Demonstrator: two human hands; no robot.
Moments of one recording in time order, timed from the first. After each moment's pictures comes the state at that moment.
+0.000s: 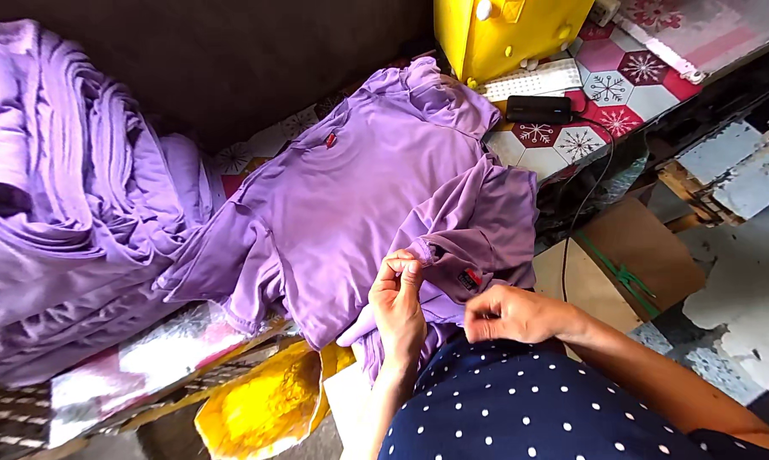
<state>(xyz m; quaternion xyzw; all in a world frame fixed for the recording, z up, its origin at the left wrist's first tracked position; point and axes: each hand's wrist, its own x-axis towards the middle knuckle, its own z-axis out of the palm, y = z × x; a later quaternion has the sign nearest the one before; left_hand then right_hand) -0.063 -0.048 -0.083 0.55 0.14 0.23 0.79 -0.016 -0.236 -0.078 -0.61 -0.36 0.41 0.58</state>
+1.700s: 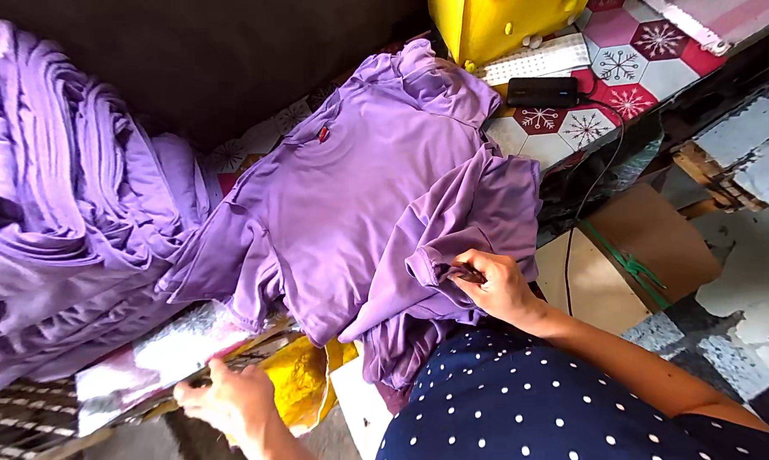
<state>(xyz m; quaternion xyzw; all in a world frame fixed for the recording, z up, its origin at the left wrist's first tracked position) -0.187 0.147 -0.094 0.86 0.49 0.07 0.12 -0.018 -0.201 -0.121 -0.81 -0.27 -0.08 0.51</state>
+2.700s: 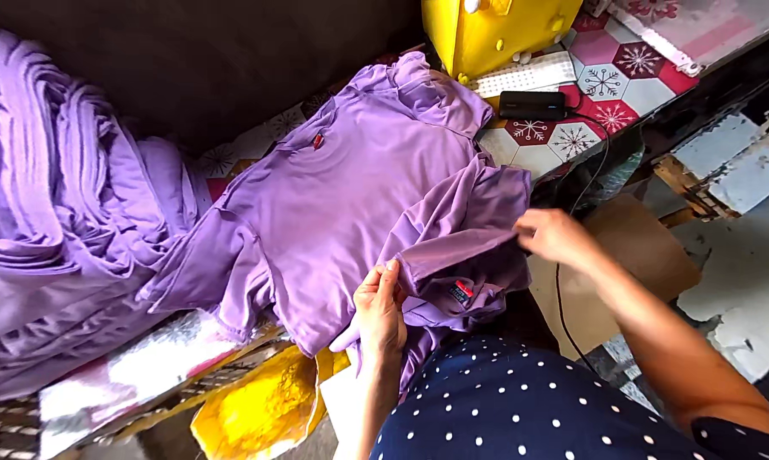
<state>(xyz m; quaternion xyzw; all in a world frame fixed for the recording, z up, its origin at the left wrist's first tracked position) -0.056 -0.036 -0.081 0.50 0.29 0.13 0.81 0.079 -0.309 -0.121 -0.93 -0.19 0.17 0.25</state>
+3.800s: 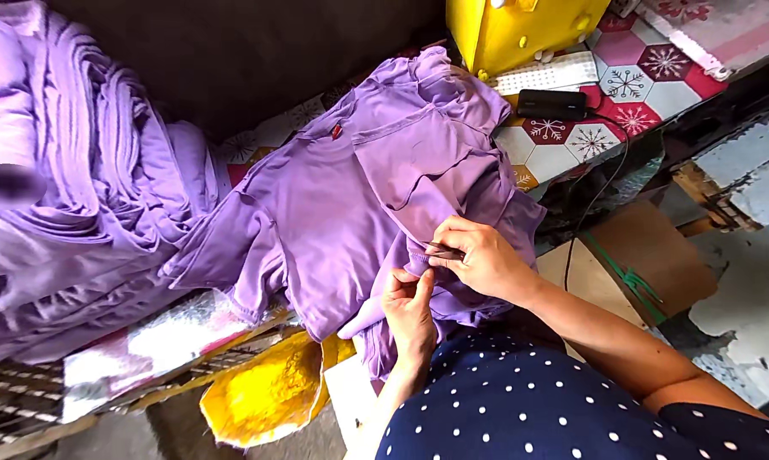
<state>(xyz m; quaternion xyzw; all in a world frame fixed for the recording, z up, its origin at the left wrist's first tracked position) -0.072 -0.067 -0.106 0.50 0.19 0.28 0.80 0.020 -0.177 -0.072 -0.80 -0.35 0.04 0.48</state>
